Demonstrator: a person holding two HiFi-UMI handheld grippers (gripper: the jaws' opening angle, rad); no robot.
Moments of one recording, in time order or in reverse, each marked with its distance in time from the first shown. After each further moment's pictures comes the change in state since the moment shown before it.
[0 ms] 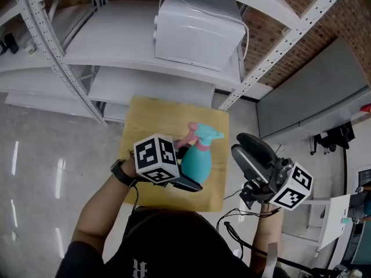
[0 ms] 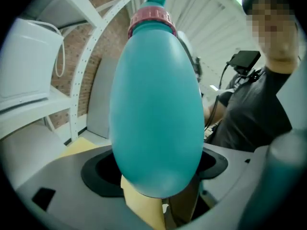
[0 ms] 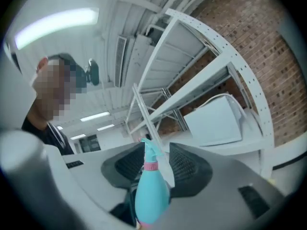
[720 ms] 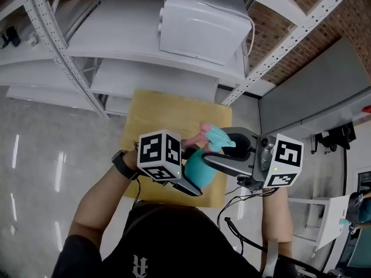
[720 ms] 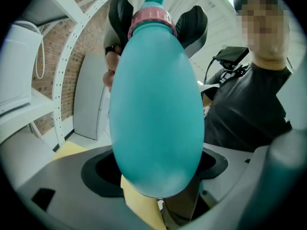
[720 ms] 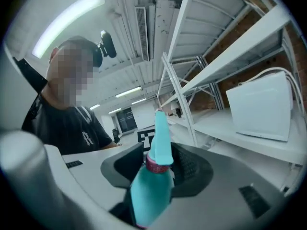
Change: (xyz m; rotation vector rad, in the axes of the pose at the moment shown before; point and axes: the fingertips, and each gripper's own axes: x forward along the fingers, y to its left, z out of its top) left arm 0.003 -0.035 0.002 0.089 0.039 -0.142; right arm 0.054 0.047 -0.046 -0.147 0.345 0.391
